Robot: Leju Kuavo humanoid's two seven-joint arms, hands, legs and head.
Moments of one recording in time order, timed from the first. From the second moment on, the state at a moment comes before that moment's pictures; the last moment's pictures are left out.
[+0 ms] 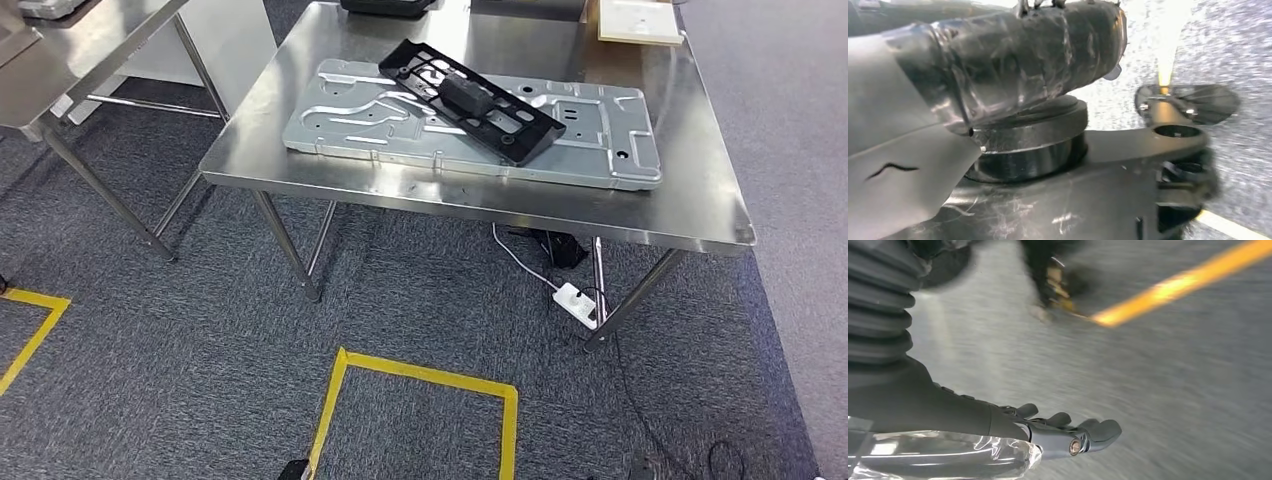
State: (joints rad) left arm -0.12 0.03 -0.99 -0.19 1.17 0.51 -0.04; right arm -0.08 0.09 -0.39 -0.28 0.11 -0.50 0.15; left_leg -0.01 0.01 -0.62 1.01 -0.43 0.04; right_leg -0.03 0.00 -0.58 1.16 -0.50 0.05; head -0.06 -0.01
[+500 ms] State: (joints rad) left arm -0.12 0.03 -0.99 -0.19 1.16 0.49 -0.08; right arm -0.09 0.13 -0.39 -0.20 0.19 -0.34 0.14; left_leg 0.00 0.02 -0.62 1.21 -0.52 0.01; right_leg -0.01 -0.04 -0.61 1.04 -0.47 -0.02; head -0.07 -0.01
